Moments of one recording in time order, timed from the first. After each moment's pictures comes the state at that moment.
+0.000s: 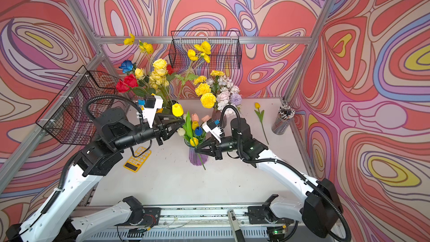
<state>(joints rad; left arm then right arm) -0.61 0.99 1.34 -0.44 0.44 -0.21 0.62 1.23 0.91 0.08 -1.05 0.25</state>
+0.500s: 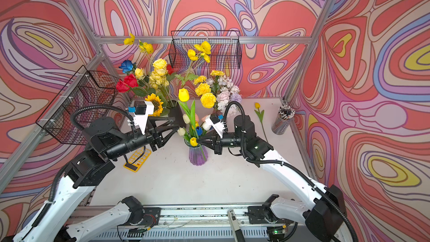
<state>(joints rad) -0.61 0.87 1.26 -0.46 0.37 -0.19 0.62 1.17 0.98 -0.01 -0.83 0.17</state>
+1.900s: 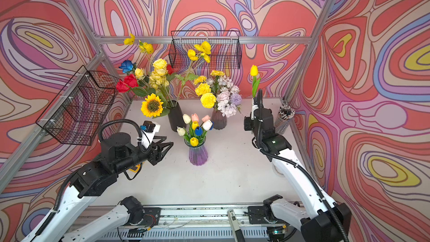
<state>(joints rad) -0.61 0.73 1.04 -0.69 0.11 -0.11 0.30 1.13 1.04 -0.33 0.29 0.07</state>
